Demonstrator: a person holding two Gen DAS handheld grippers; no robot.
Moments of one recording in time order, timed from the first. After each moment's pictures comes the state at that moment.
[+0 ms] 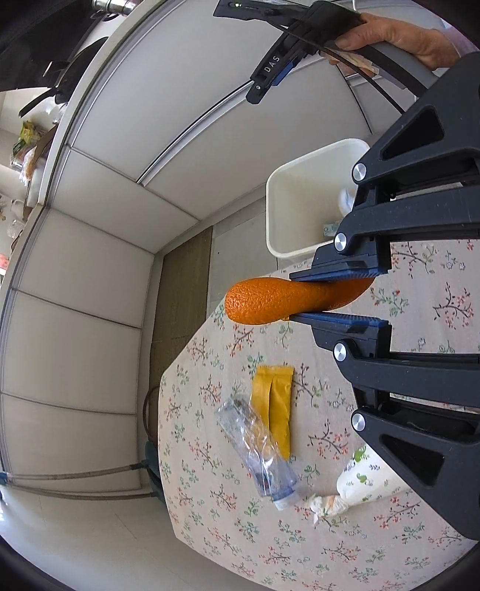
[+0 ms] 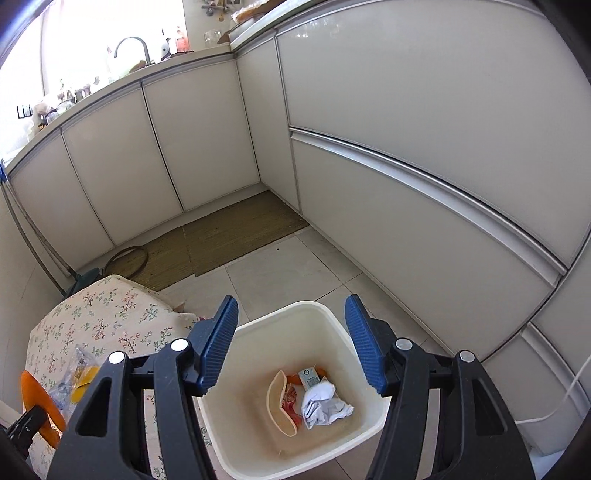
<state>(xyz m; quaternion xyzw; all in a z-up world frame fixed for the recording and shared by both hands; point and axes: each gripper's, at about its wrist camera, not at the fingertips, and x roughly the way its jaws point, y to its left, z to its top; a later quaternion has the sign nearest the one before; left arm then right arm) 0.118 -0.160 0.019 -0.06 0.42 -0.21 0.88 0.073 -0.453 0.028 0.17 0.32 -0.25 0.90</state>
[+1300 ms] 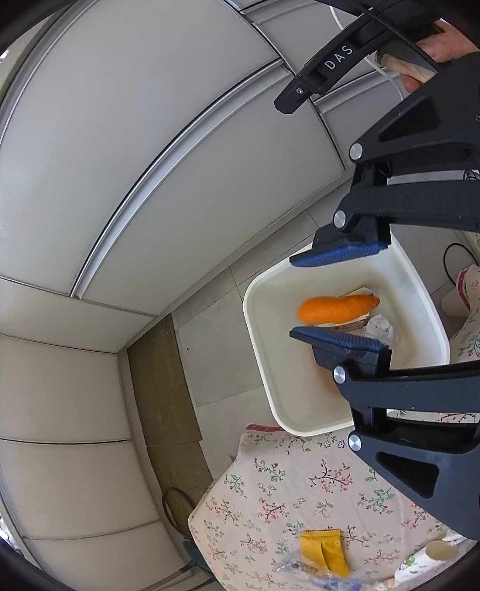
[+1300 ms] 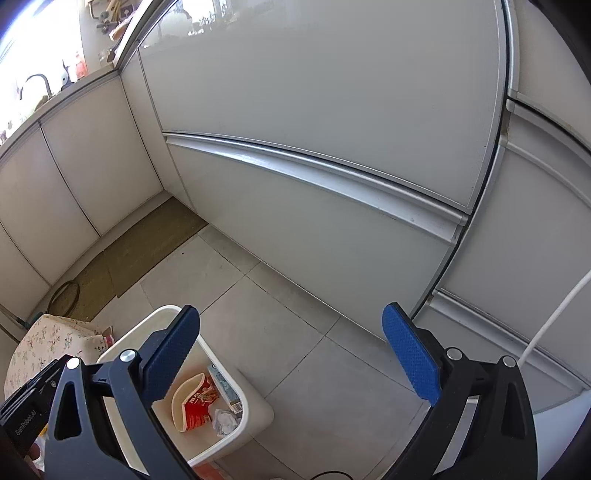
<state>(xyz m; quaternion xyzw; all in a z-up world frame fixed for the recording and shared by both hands) 0.118 -0.389 0.001 0.04 0.45 -0.32 0.83 -0.021 -0.579 0.003 0.23 0.33 -0.38 0.83</state>
